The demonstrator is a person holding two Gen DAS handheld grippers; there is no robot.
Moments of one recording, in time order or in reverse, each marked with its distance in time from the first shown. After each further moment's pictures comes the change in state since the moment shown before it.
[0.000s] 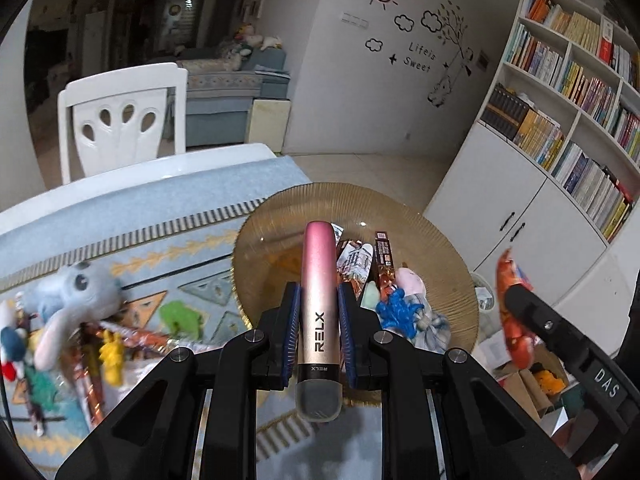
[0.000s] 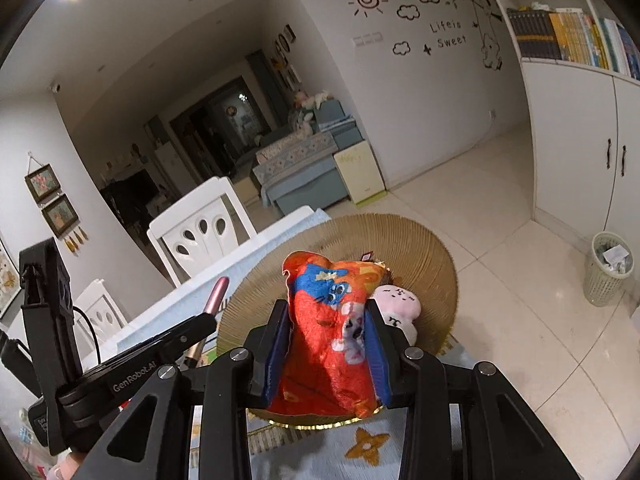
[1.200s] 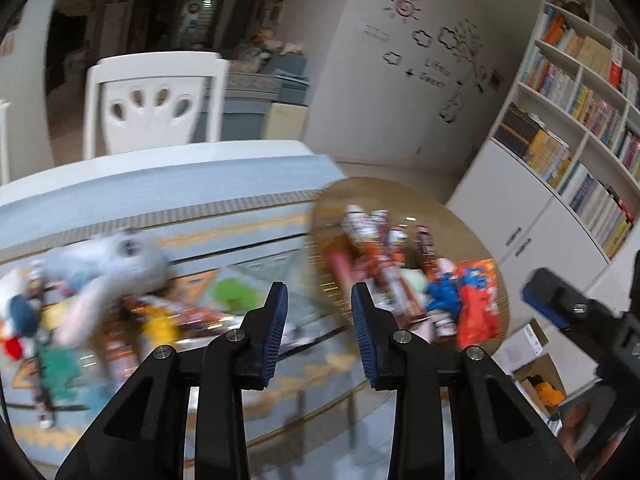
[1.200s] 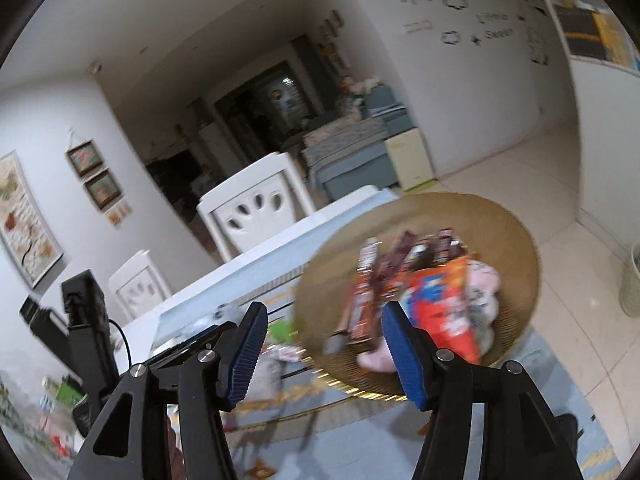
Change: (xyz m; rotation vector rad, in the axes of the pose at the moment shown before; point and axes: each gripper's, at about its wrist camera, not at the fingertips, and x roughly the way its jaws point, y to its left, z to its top) left arm -0.031 0.065 -0.036 -0.088 -0.046 0.027; right arm -0.011 0.058 -0.022 -0.082 0.053 0.174
